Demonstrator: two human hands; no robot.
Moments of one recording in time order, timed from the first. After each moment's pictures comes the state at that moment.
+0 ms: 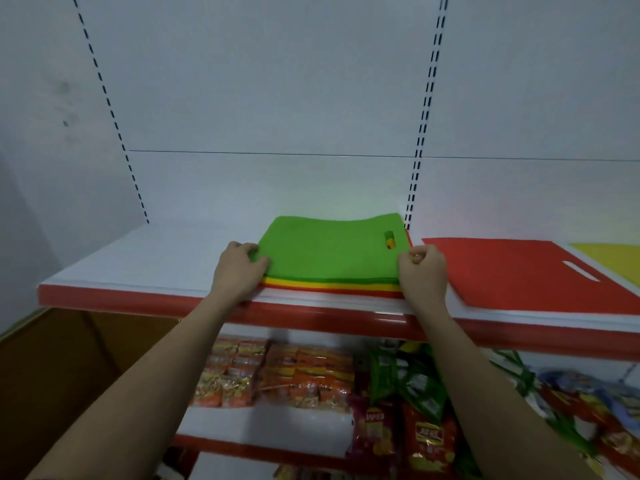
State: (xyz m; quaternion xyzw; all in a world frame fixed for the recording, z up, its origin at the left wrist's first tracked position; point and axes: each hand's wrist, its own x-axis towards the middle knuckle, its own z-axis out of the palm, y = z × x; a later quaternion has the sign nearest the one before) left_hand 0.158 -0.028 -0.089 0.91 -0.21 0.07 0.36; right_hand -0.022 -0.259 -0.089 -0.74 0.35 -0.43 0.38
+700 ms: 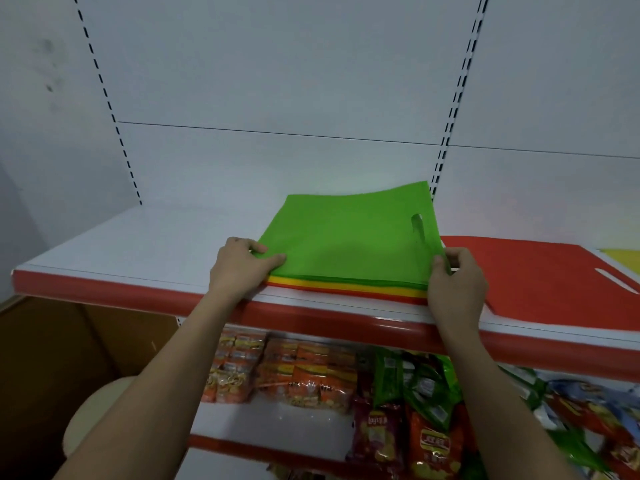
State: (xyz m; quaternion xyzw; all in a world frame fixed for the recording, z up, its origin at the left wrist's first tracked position) left_hand 0.175 -0.030 -0.103 0.89 -0.18 0.05 0.41; right_hand -0.024 -0.261 -0.107 -0.73 0.35 -0.50 0.32
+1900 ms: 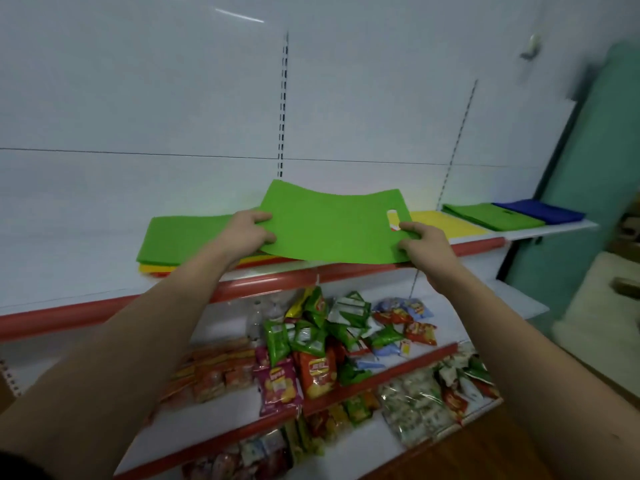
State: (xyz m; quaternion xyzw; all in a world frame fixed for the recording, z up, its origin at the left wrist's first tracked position) left_hand 0.023 -0.073 -0.014 0.70 -0.46 -0.20 0.51; right_hand -0.259 -0.180 -0.010 -0.68 0.44 -0.43 0.39
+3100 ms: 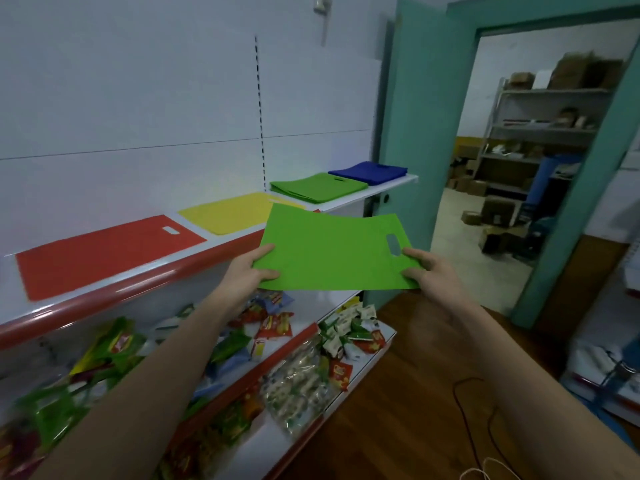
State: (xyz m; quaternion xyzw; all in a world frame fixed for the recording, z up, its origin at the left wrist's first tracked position) left_hand -0.346 -0.350 -0.106 0.52 -0.55 -0.43 0.50; right_hand -0.688 -0.328 -0.075 -0.58 0.57 -0.46 0.35
